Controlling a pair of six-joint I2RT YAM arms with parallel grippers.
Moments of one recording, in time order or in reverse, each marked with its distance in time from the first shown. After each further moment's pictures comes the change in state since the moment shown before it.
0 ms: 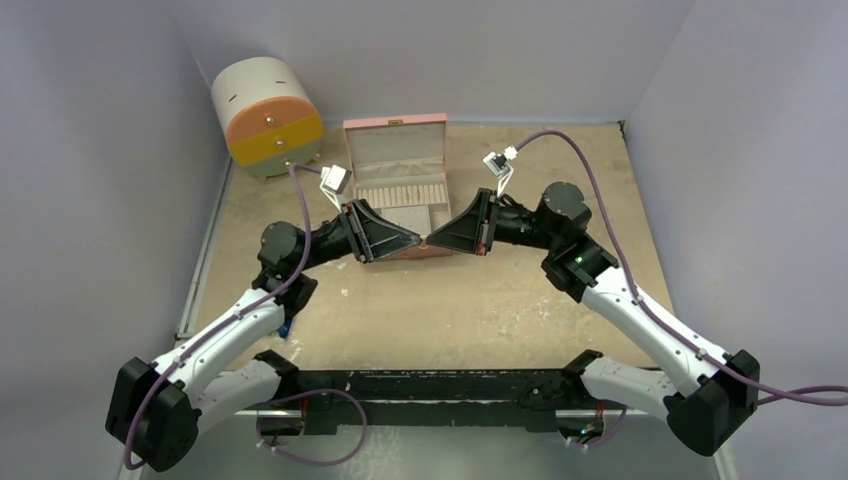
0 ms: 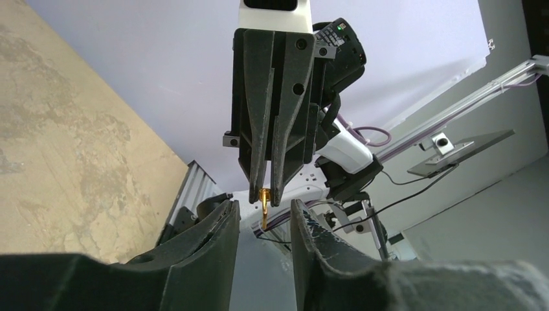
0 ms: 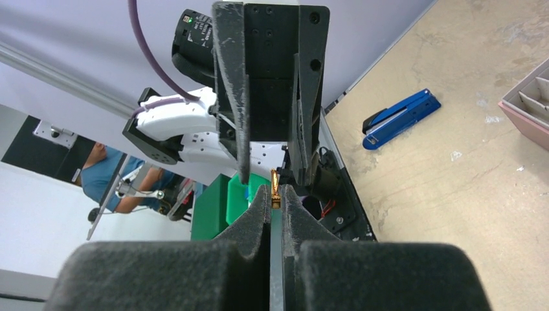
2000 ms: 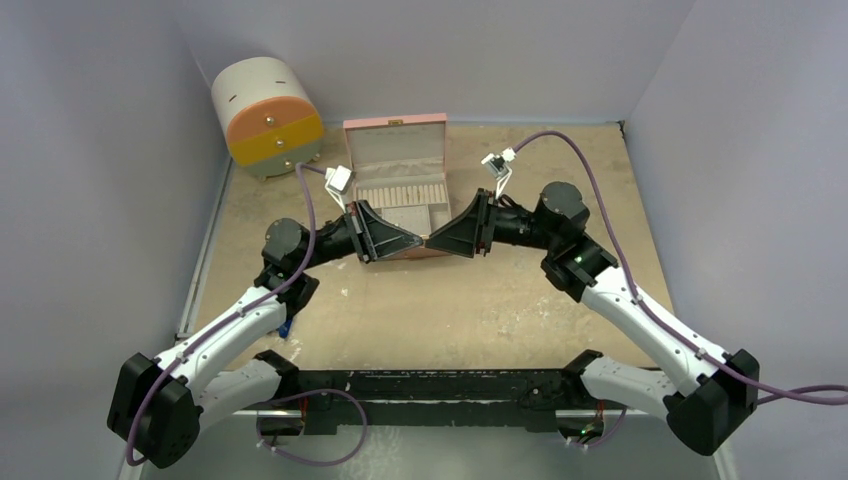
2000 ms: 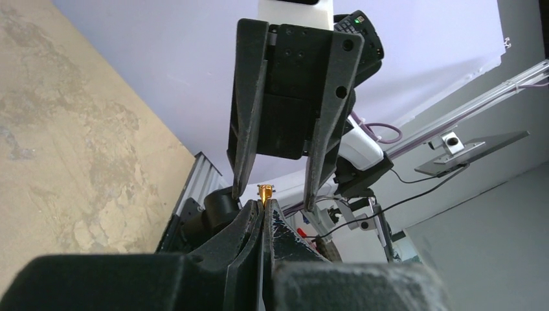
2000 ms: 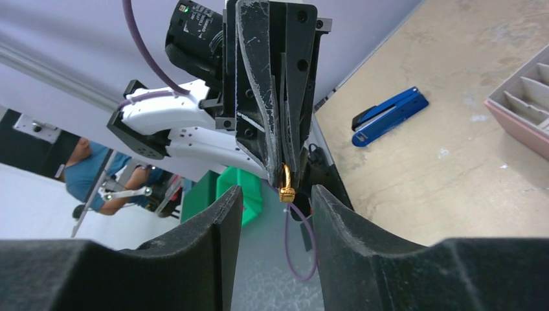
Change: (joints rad) left arm 0.001 0.011 0.001 -0.057 0.008 0.025; right arm 0.001 -0.011 0.002 -0.052 0.013 -0.066
